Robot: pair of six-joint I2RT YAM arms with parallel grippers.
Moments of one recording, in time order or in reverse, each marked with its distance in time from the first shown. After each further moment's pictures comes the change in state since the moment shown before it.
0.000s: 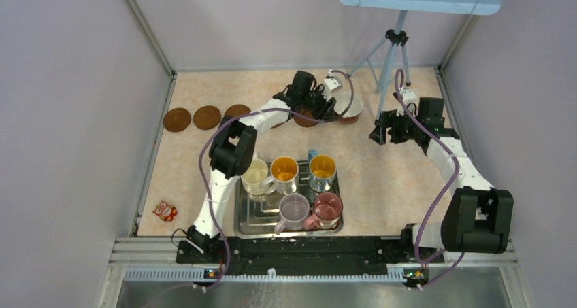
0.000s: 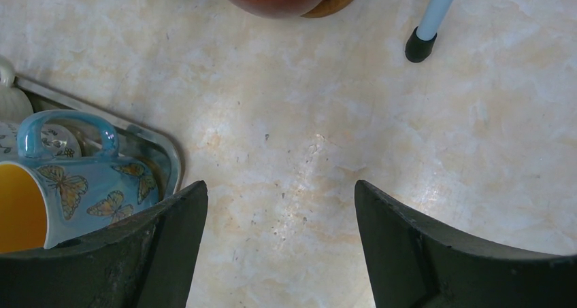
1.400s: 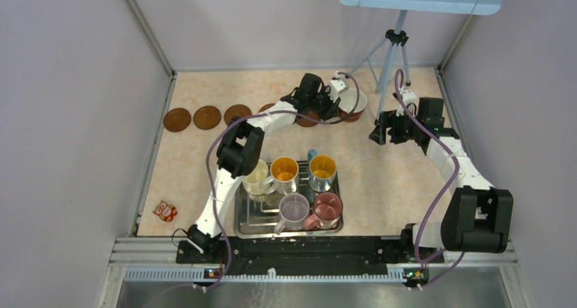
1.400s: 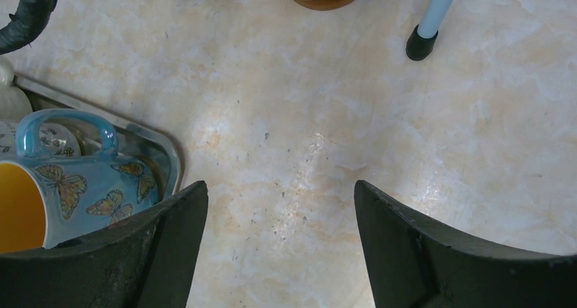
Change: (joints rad) left arm -0.034 0.085 0.084 0.033 -0.068 -0.029; right arm 0.000 0.002 0.000 -0.003 0.000 -0.001
